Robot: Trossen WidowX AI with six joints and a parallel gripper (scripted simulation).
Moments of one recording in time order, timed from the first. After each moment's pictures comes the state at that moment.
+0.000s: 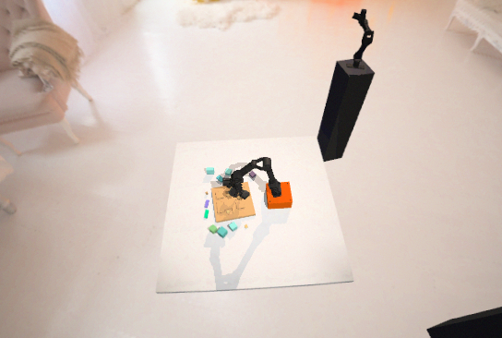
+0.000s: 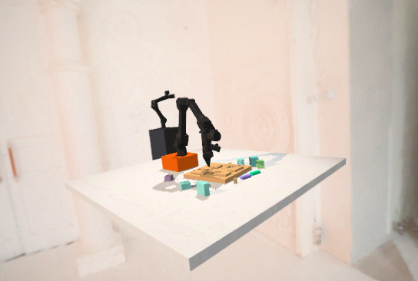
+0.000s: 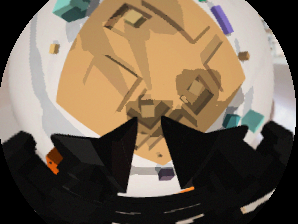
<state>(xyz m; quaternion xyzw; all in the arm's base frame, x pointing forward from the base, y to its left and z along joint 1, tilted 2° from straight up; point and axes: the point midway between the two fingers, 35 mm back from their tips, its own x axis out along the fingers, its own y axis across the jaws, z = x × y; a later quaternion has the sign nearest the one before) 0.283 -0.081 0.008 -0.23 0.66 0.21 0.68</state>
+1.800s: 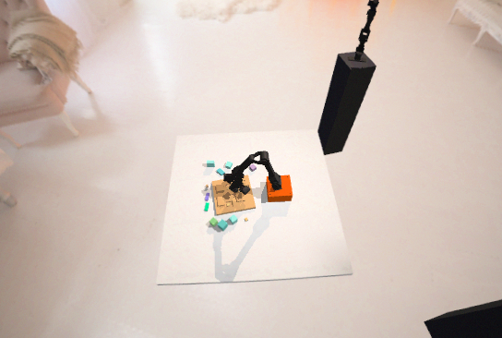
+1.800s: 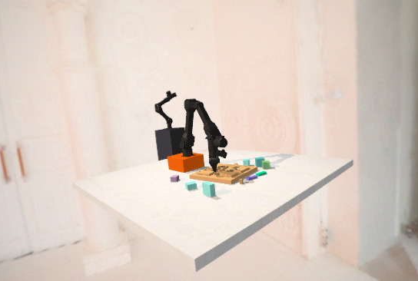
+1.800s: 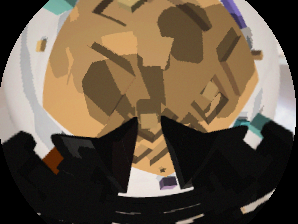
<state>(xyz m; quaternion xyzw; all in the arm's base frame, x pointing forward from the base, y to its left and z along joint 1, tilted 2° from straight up) 0.284 -0.081 -0.024 -0.23 0.66 0.21 0.68</state>
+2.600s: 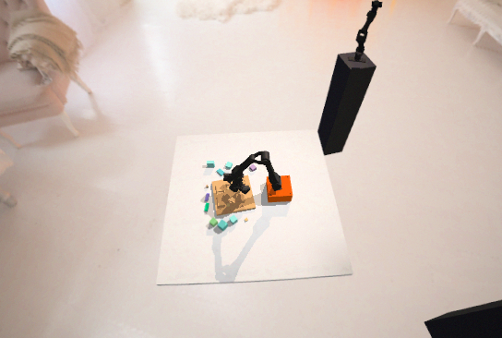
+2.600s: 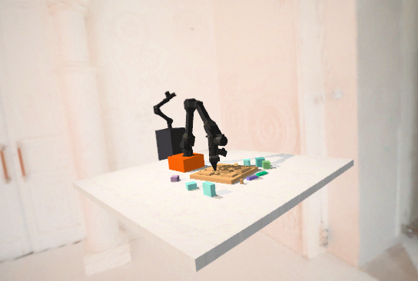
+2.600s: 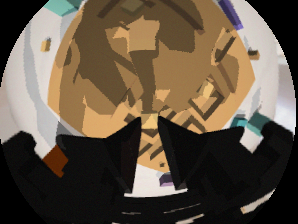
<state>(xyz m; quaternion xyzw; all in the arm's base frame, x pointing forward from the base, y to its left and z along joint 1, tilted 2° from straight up) 0.283 -0.081 -0.015 -0.23 0.66 0.21 0.68</state>
